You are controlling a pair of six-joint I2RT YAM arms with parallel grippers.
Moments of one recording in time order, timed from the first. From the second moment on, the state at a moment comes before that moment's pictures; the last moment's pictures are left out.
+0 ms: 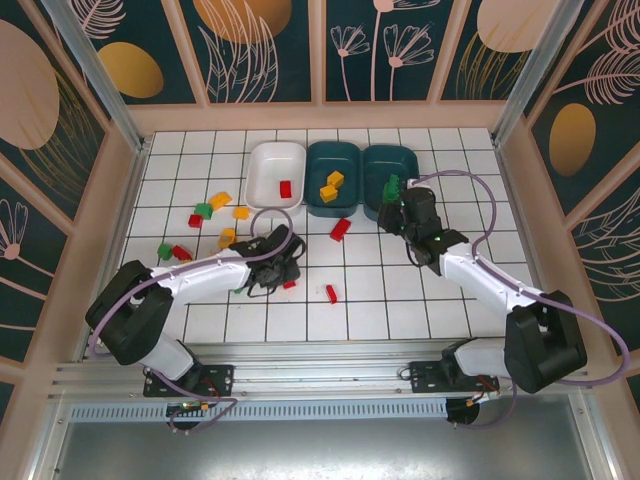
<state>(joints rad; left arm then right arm) -0.77 1.55 0.89 -0.46 -0.13 -1.03 0.44 1.29 0.79 -0.13 0.19 0.46</state>
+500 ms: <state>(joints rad) -0.38 2.06 1.63 -0.43 -0.16 -0.77 0.81 1.29 0.79 -0.19 0.29 0.58</state>
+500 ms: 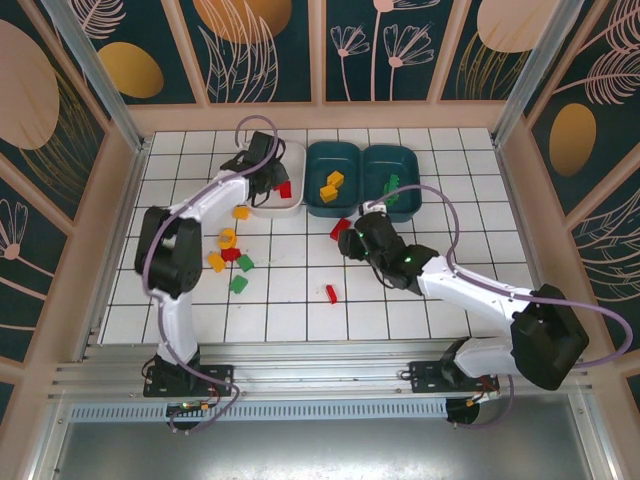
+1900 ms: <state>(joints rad) -0.34 1.19 0.73 -0.22 0.04 -0.78 0.99 1.62 0.83 -0.29 0.08 0.54</state>
